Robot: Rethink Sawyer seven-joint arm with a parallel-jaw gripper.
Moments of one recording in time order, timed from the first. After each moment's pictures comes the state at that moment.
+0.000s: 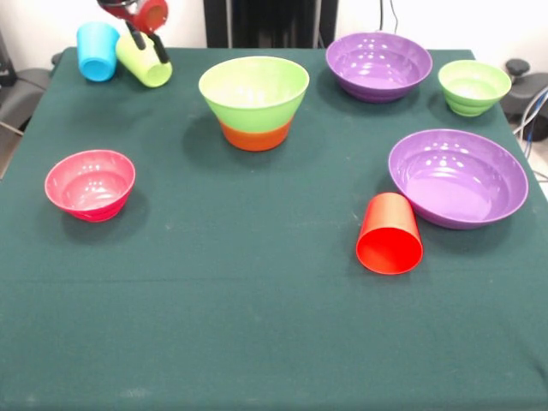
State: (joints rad) arm -0.98 -0.63 0.29 1.90 -0.44 0.63 2.15
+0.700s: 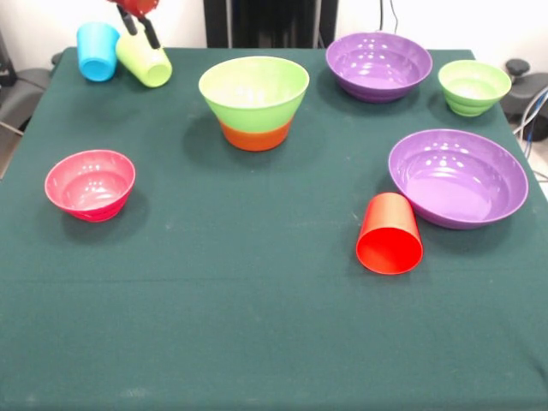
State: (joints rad) arm -1.01 -0.69 0.29 1.96 -0.44 0.63 2.15
